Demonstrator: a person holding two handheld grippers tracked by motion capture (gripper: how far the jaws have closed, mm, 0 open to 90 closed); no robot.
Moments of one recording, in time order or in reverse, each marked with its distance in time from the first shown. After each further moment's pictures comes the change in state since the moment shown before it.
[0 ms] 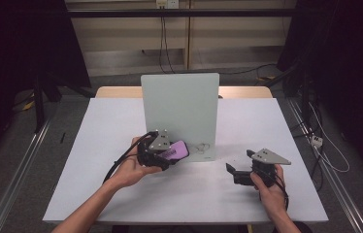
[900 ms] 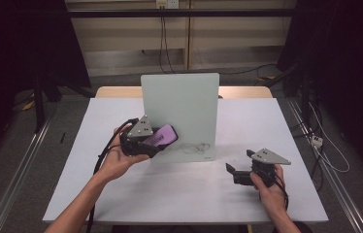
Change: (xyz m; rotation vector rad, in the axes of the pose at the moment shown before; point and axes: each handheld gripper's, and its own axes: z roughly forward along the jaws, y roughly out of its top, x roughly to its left) left arm 0.026 -0.002 -0.045 -0.120 0.088 -0.078; right arm 0.000 0.000 0.001 0.001 0.000 -0.001
